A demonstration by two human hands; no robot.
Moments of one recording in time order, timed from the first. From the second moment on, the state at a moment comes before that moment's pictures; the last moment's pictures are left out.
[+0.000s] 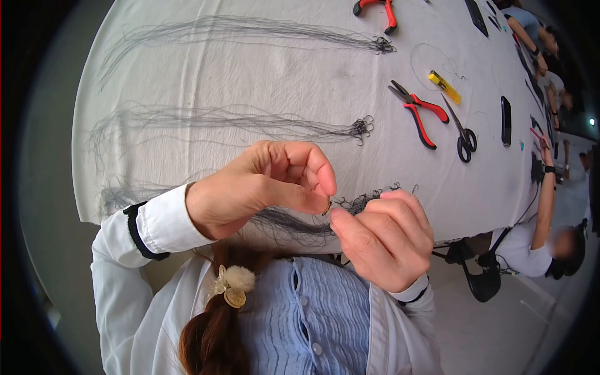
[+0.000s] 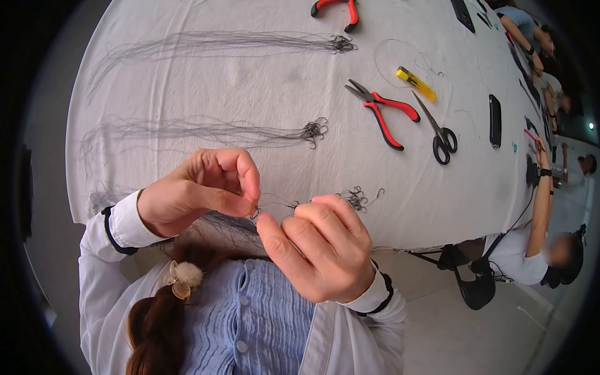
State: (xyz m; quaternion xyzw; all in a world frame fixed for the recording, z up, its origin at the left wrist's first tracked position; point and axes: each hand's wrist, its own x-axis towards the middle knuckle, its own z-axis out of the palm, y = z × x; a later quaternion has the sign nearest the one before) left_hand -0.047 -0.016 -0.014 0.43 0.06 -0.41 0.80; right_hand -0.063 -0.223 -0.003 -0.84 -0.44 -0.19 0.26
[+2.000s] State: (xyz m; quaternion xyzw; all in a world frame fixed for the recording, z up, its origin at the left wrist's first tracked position) left_hand -0.046 -0.012 -0.021 0.38 0.01 -0.40 0.84; right_hand -0.050 -0.208 0.015 -0.88 -0.23 -0.01 0.41
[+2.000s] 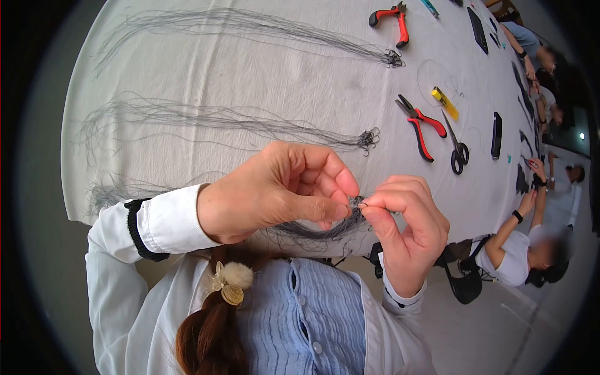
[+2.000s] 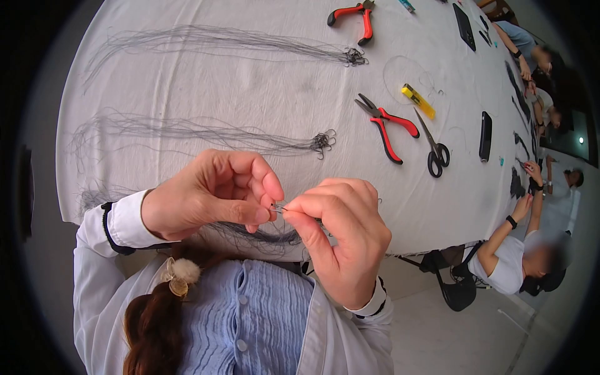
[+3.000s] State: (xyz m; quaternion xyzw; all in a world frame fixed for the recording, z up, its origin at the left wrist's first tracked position) left_hand -0.040 -0.005 0.002 0.49 -0.07 -0.48 0.72; right_hand -0.053 -0.212 0.021 -0.92 -0.26 -0.12 0.28
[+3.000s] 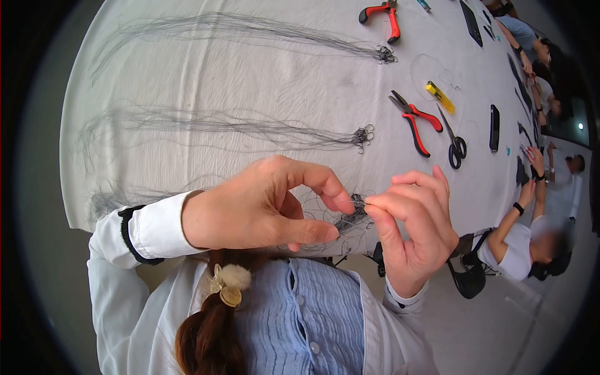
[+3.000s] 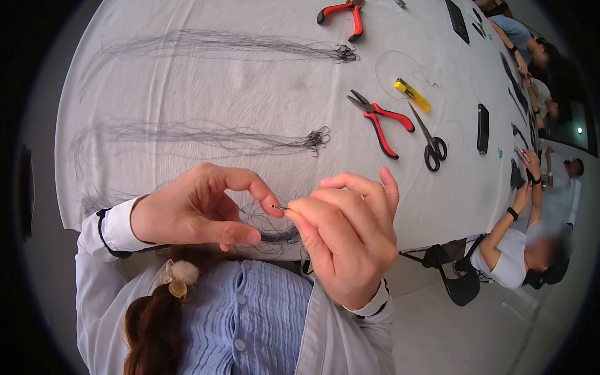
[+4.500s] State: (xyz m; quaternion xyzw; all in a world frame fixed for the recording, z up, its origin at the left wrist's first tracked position) left_hand -0.024 0.000 -0.014 0.49 0.13 -0.33 0.80; right_hand 0.065 -0.235 0.061 -0.90 -0.23 0.13 0.34
